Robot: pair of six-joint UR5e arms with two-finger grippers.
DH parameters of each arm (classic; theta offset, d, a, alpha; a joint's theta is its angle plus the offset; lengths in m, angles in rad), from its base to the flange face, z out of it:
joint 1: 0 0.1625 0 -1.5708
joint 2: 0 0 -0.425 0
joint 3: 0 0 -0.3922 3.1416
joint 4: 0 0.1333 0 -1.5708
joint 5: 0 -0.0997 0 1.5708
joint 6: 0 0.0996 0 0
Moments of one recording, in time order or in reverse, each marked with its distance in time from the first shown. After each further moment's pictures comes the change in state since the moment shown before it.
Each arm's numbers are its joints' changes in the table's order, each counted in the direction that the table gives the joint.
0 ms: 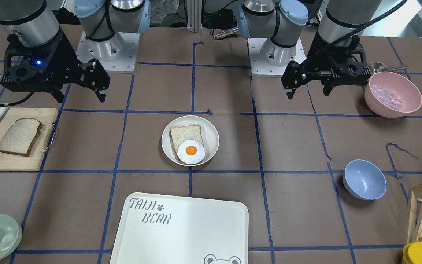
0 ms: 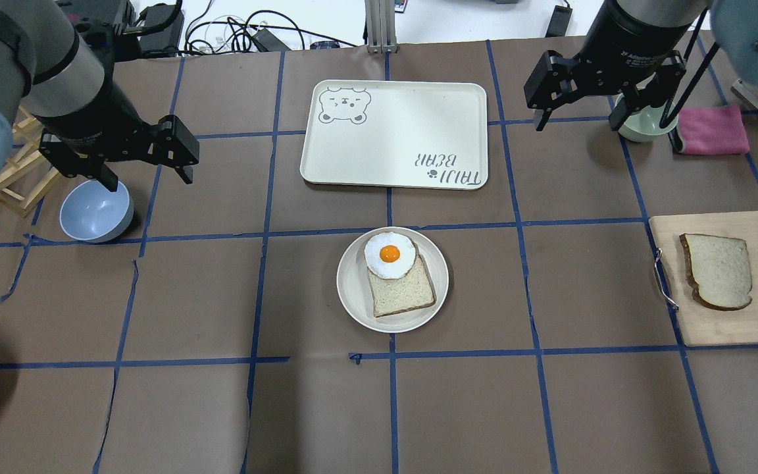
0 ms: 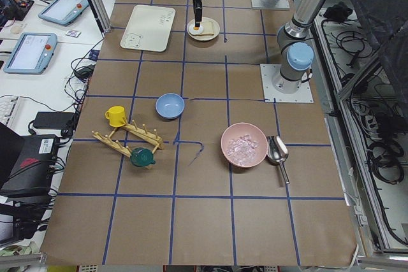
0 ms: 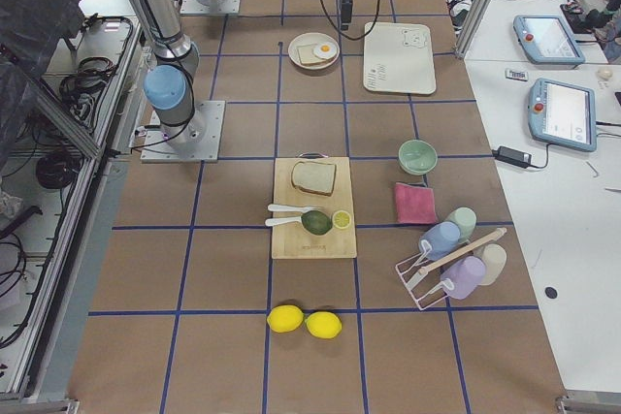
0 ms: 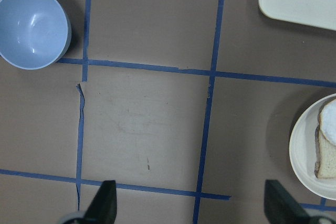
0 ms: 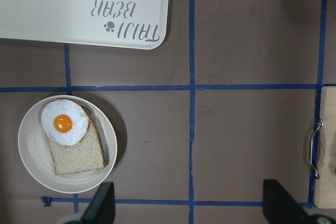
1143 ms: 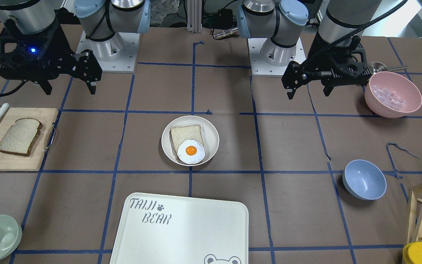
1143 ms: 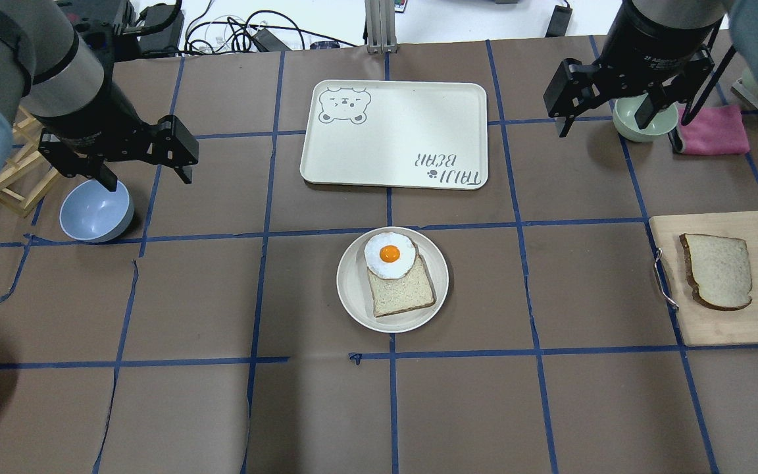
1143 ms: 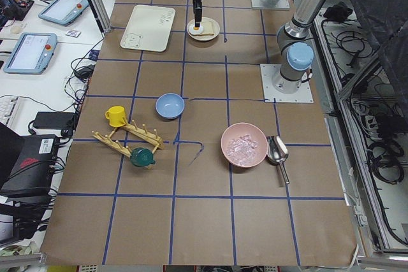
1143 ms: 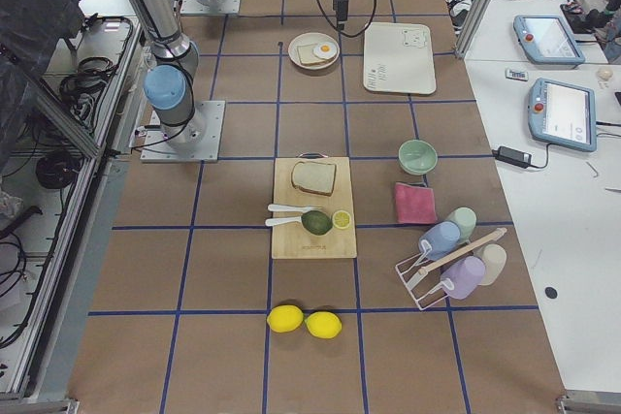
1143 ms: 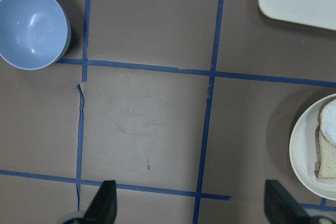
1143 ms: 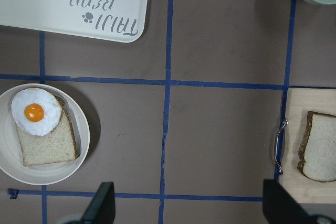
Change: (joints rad) left arm 0.001 0.000 0.001 0.001 -0.003 0.001; right arm 0.001 0.037 -0.010 0.010 0.079 -0.054
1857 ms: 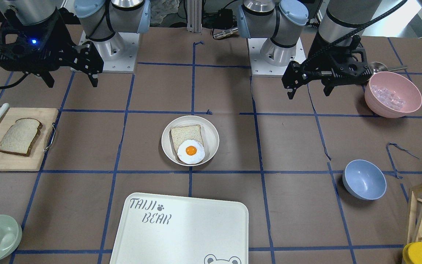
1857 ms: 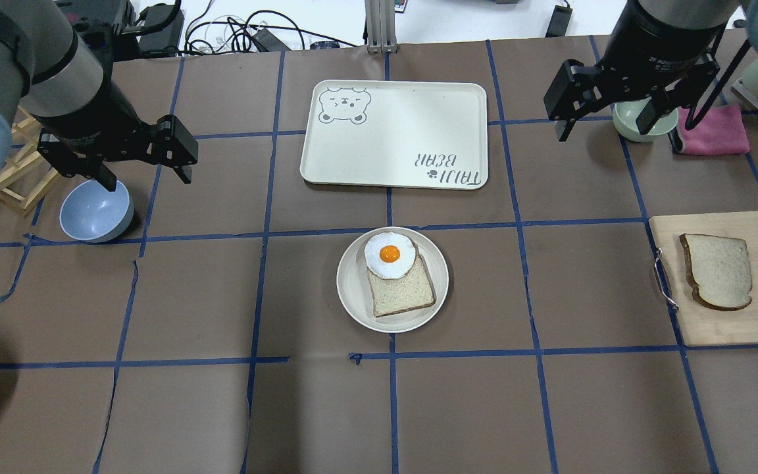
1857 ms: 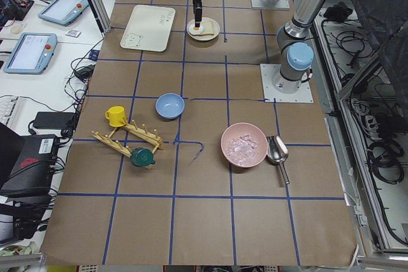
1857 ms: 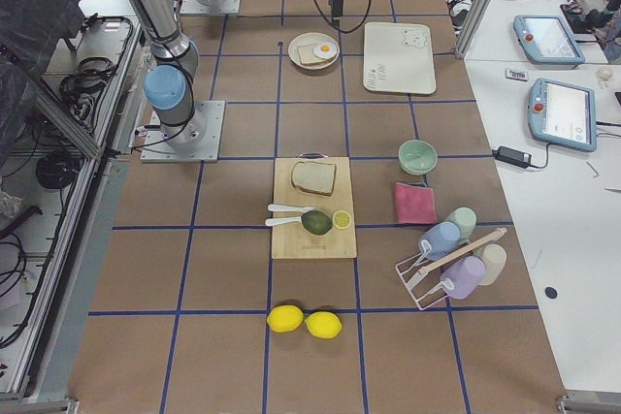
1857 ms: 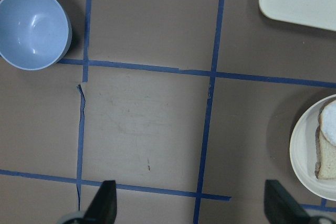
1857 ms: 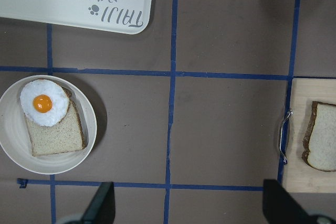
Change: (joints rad) left arm 0.000 -0.001 -0.001 0.000 -0.001 -0.001; right arm 0.001 0.018 0.001 0.041 -0.011 0.007
